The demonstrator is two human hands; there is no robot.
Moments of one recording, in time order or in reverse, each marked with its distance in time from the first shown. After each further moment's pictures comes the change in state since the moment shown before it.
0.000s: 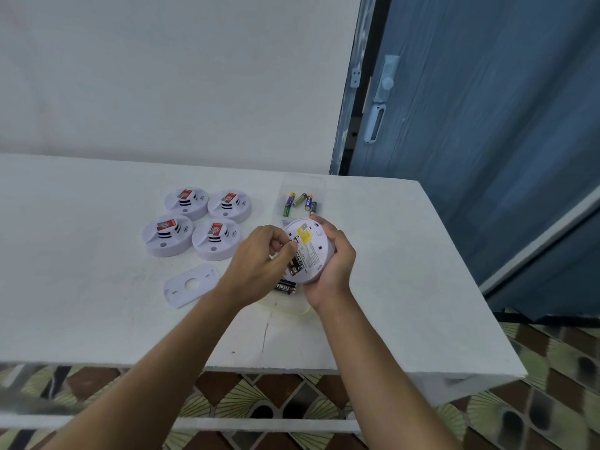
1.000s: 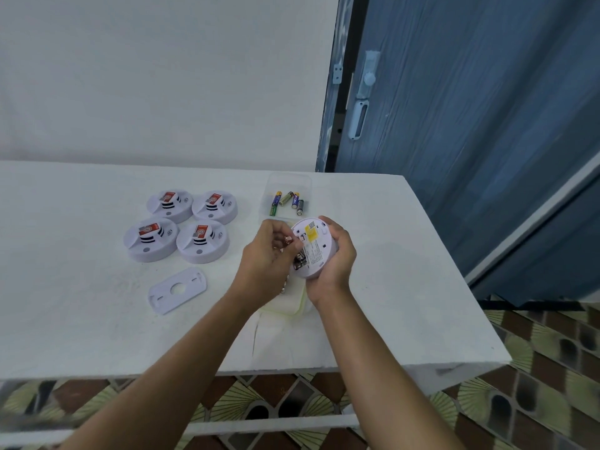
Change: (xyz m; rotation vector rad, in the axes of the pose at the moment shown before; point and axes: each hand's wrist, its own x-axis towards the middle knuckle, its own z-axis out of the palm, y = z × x) left_hand 0.003 0.011 0.029 -0.356 0.028 -0.050; right_hand 0.016 -0.004 -0.018 0.038 0.183 -0.137
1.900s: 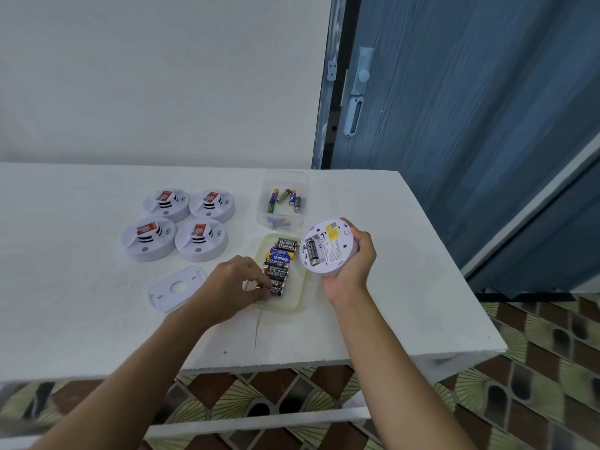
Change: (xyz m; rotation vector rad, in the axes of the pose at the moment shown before) left_hand -0.011 -0.054 -0.058 0.575 -0.369 0.222; right_hand 0.004 -0.012 -0.027 0.040 0.072 -0.042
